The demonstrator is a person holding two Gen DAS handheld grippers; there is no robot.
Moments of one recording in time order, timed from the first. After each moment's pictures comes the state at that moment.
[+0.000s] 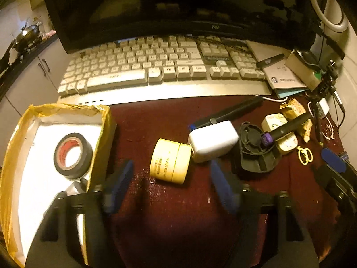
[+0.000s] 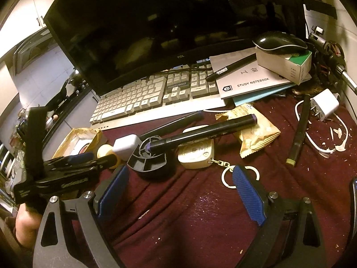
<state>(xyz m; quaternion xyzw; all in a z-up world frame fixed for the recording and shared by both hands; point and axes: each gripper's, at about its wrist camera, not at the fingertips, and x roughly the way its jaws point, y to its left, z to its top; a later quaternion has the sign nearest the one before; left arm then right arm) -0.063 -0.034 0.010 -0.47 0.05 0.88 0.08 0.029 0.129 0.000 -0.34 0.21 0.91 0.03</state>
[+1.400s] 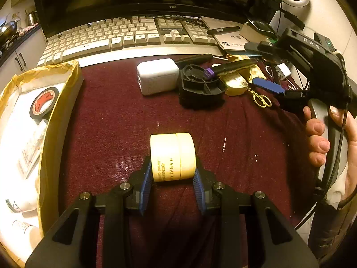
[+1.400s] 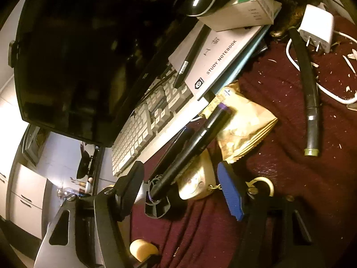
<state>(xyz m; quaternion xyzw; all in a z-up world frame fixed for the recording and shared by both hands) 0.018 -0.022 -0.003 -0.49 0.04 0.86 0.17 -0.002 0.200 -0.032 -0.30 0.49 0.82 0.02</state>
